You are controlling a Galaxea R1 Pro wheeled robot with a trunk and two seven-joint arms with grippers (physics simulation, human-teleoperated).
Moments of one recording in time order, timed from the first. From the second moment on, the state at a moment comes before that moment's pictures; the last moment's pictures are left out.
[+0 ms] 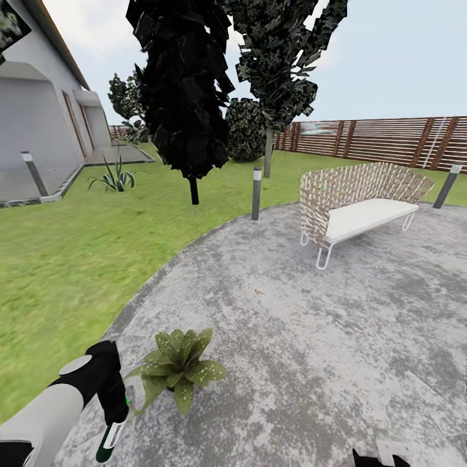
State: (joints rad) left arm -0.75 0.19 -0.06 -0.48 -1.18 0.45 -1.29; right arm -0.30 -0.07 -0.74 -0.43 0.61 -0.20 0.13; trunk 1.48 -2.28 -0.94
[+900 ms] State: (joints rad) left arm -0.74 0.19 -0.06 -0.48 -1.18 0.45 -1.23; right arm -0.30 -0.07 -0.74 -0.43 0.61 -0.20 0.13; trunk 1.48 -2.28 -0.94
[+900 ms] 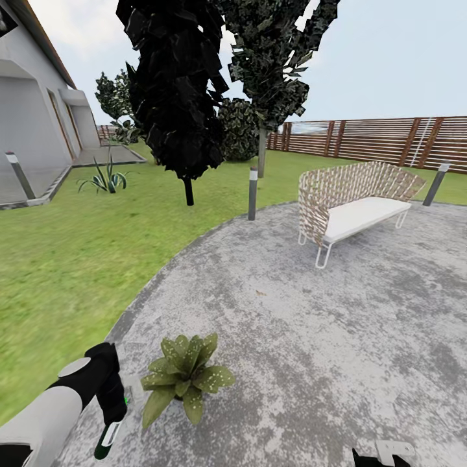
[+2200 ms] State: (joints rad) left arm -0.73 0.19 -0.05 -0.45 -1.17 0.46 -1.16; right arm -0.30 -0.07 -0.74 -0.43 0.61 -0.20 0.13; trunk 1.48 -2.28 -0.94
